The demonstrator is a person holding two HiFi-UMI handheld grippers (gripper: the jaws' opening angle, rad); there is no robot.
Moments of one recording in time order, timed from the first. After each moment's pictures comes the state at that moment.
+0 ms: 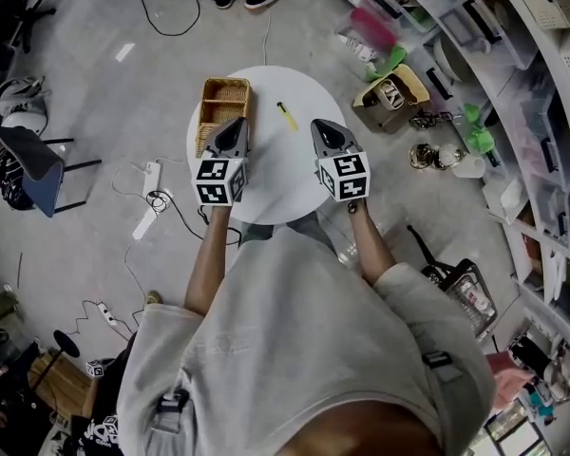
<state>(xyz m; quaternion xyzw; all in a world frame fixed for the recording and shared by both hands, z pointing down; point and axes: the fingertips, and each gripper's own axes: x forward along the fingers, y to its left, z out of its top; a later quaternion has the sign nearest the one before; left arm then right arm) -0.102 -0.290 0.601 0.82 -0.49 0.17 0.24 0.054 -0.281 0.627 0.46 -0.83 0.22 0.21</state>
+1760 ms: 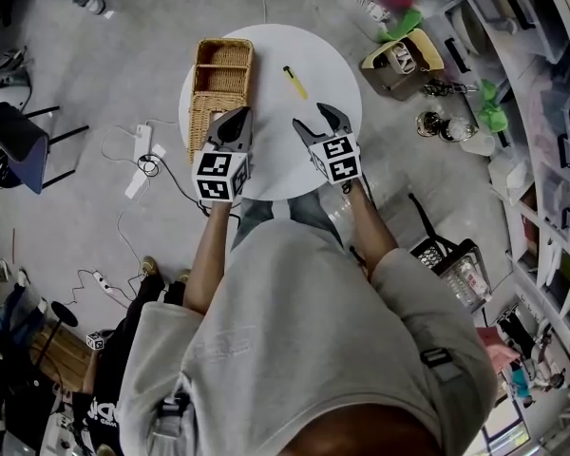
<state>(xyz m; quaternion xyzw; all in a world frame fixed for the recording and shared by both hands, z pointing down) -0.102 -0.248 0.657 0.81 -0.47 0.19 0.30 0.022 -0.229 0.741 0.38 -0.83 0.27 0.31</state>
